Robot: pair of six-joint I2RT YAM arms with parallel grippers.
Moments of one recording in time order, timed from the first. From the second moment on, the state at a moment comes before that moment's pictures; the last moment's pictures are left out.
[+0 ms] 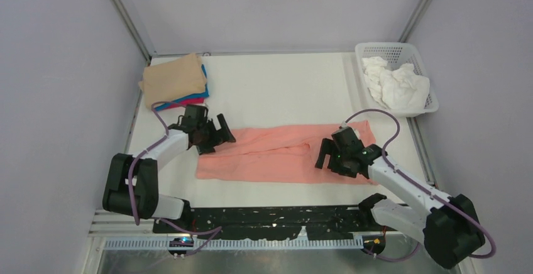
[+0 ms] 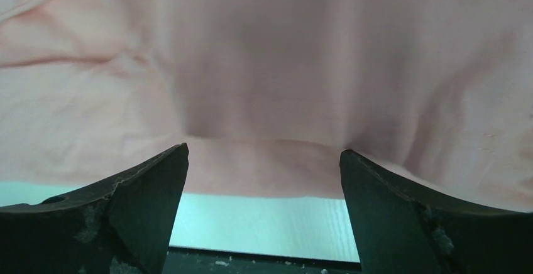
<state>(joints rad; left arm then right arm) -0.20 1.41 0.72 -0.32 0.23 -0.60 0.50 0.94 0.53 -0.62 0.03 0.70</state>
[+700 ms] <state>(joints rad) -0.23 1.10 0.47 -0.31 0.26 -0.66 0.31 1.67 0.96 -0.33 0.07 0.60</state>
